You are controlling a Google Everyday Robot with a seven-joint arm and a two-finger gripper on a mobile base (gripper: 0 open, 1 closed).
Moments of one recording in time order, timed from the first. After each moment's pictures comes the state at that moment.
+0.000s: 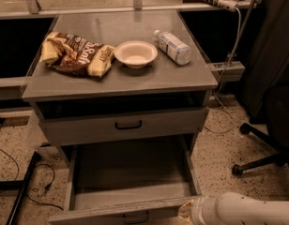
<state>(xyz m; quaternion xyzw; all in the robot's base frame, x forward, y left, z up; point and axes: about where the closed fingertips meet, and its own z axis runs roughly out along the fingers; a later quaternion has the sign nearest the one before) 0.376 -0.149 0.425 -0.54 0.80 0.11 0.23</state>
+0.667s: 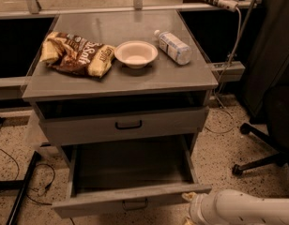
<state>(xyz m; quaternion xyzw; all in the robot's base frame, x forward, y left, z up) 0.386 -0.147 0.421 -0.54 0.80 0.11 0.24</state>
